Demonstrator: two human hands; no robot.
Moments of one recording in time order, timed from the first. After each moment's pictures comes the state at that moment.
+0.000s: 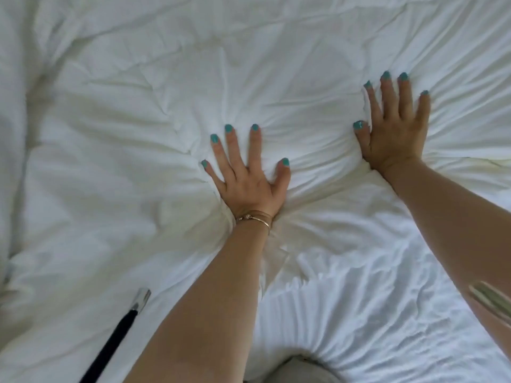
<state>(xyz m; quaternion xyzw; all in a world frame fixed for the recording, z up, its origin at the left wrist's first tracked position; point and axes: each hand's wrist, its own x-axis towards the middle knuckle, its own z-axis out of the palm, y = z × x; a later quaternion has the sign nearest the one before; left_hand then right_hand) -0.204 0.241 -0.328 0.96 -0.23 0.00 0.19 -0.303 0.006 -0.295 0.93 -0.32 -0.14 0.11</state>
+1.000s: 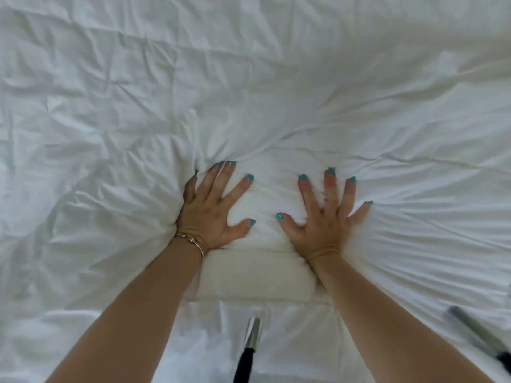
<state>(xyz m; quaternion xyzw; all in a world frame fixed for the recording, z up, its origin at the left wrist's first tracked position) -0.029 0.482 -0.329 0.94 -0.34 0.08 0.09 -0.122 0.269 -0.331 0.98 -0.18 0.00 -0.07</state>
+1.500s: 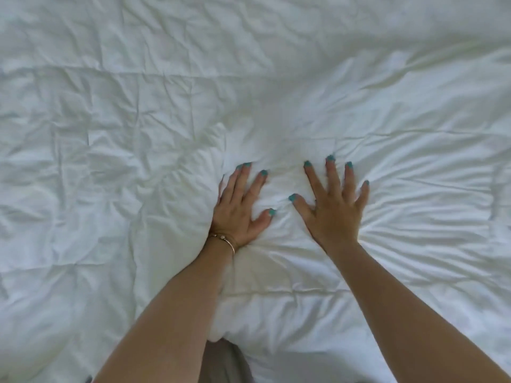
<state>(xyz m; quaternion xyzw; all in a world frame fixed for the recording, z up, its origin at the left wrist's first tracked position) -0.025 0.484 -0.302 0.93 -0.34 -0.05 0.15 -0.113 0.307 -0.273 0.96 -0.26 -0.10 0.00</state>
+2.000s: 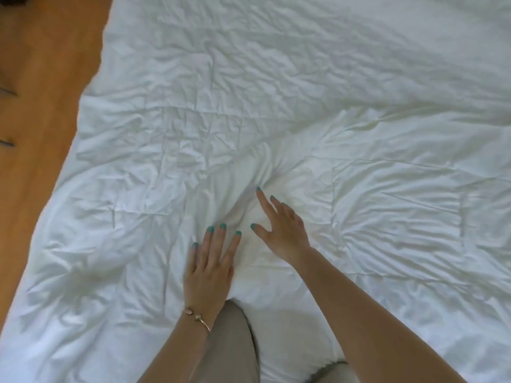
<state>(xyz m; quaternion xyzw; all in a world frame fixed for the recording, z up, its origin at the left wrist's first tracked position) -0.175 0.606 -0.171 0.98 -0.21 -0.01 0.02 -0.133 0.406 -0.162 0.92 -0.10 -0.23 -0.28</state>
